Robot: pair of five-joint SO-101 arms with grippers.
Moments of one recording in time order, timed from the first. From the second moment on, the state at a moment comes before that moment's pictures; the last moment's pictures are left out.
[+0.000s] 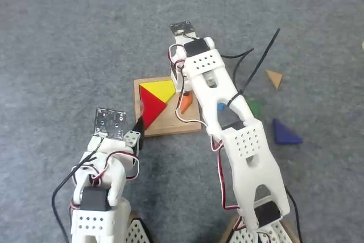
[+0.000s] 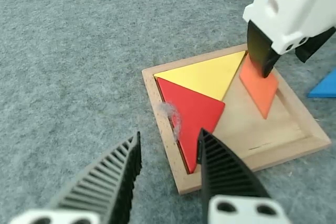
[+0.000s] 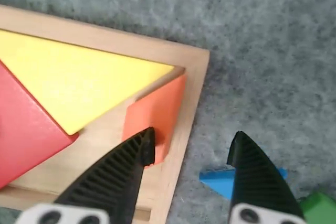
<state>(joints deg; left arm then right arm) -3.0 -101.1 96.9 51.6 -1.5 -28.8 54.8 -52.0 89.7 -6.6</state>
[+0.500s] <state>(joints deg) -3.0 -101.1 96.9 51.6 -1.5 -27.3 51.4 -63.1 99.4 -5.8</state>
